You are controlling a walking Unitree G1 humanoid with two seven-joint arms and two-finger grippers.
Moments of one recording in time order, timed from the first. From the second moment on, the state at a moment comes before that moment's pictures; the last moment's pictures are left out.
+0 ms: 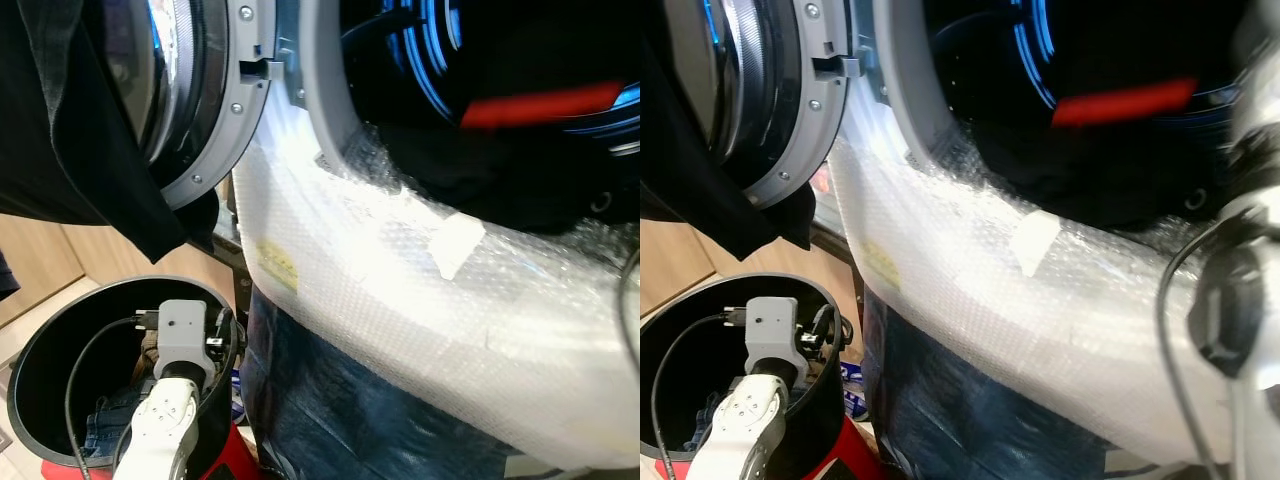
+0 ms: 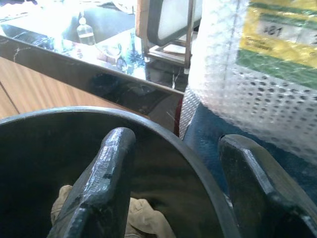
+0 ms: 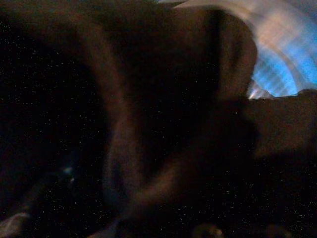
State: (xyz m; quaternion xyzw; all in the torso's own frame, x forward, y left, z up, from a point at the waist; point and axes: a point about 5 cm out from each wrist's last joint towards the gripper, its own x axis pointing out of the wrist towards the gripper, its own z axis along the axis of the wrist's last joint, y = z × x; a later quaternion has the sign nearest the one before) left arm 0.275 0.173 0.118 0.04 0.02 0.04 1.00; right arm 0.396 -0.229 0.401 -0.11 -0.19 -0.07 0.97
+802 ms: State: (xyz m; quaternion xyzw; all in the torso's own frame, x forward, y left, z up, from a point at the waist) left arm 0.273 0.169 0.110 0.03 0.03 0.02 1.00; right arm 0.288 -0.185 0.355 -0.07 -0.10 0.17 0.98
